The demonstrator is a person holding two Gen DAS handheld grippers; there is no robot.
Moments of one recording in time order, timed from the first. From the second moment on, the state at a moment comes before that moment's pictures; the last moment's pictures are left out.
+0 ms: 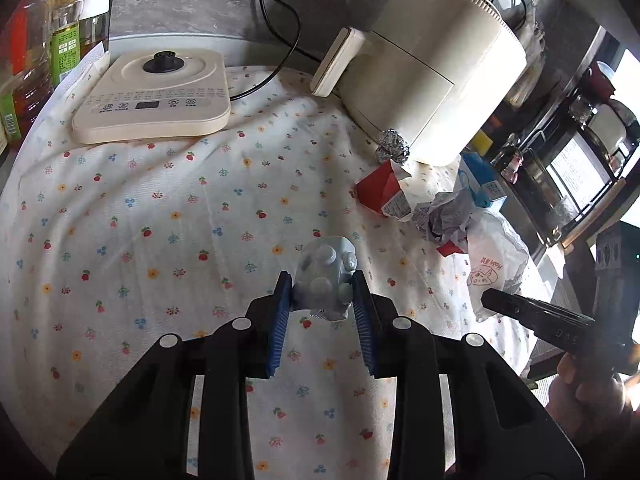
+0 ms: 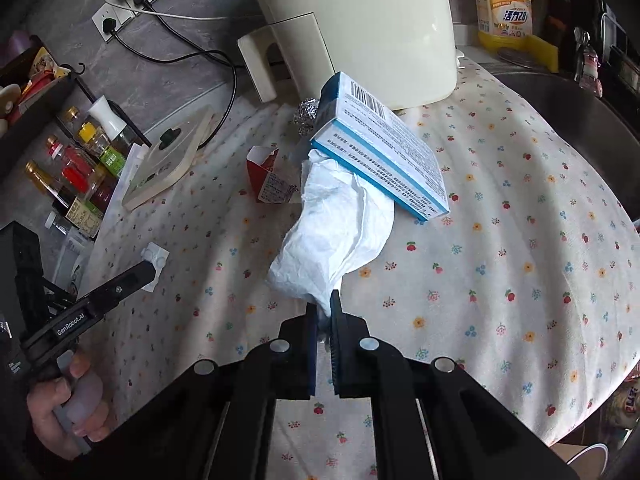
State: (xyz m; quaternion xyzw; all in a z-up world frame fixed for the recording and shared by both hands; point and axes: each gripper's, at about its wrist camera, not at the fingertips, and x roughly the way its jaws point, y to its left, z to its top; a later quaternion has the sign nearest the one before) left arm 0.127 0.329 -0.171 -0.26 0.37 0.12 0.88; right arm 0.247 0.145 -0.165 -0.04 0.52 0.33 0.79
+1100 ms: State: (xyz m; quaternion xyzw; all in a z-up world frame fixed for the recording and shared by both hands) left arm 0.230 0.030 -0.160 -0.14 0.44 -0.13 0.88; right arm 0.178 -0.200 -0.146 0.10 0.52 0.07 0.84
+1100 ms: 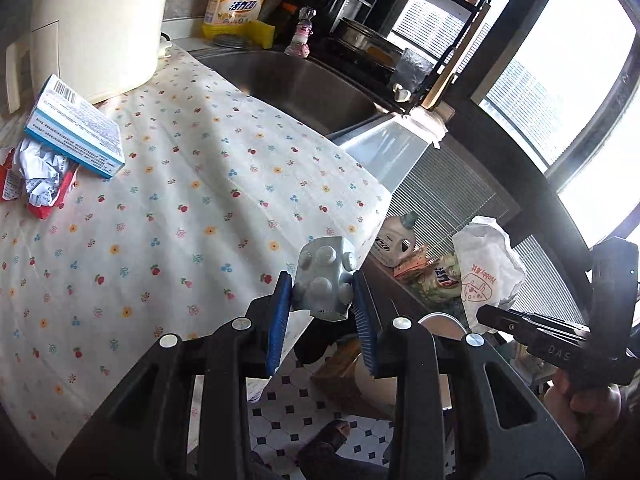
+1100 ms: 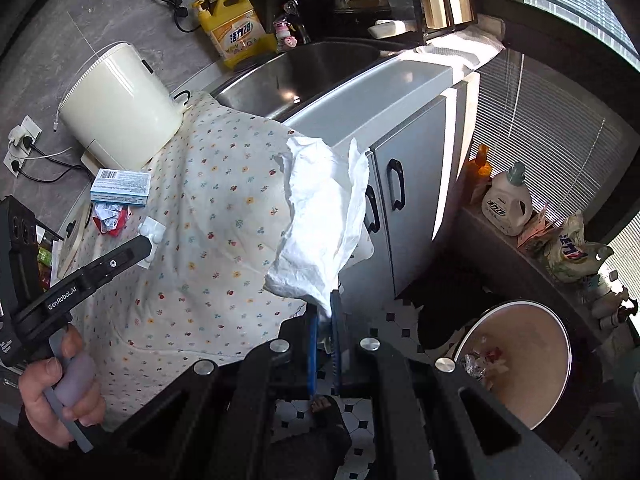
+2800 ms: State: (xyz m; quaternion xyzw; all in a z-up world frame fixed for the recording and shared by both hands) left arm 0.231 -0.335 -0.261 -0.04 0.56 -0.32 0.77; right arm 0.042 -0.516 -0.197 0.19 0.55 -0.15 0.80
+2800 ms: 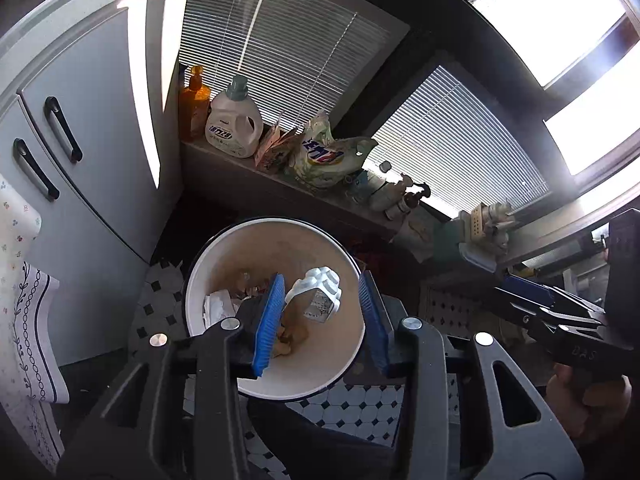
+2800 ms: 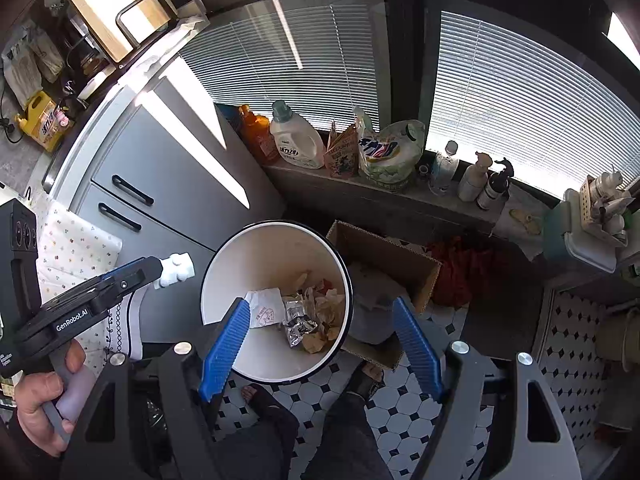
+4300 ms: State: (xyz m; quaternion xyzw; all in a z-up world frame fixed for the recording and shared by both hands) left arm 0.173 0.074 -0.143 -0.17 0.40 0.02 0.90; right arm 0.185 -0.190 -0.120 0.08 0.48 0.11 0.87
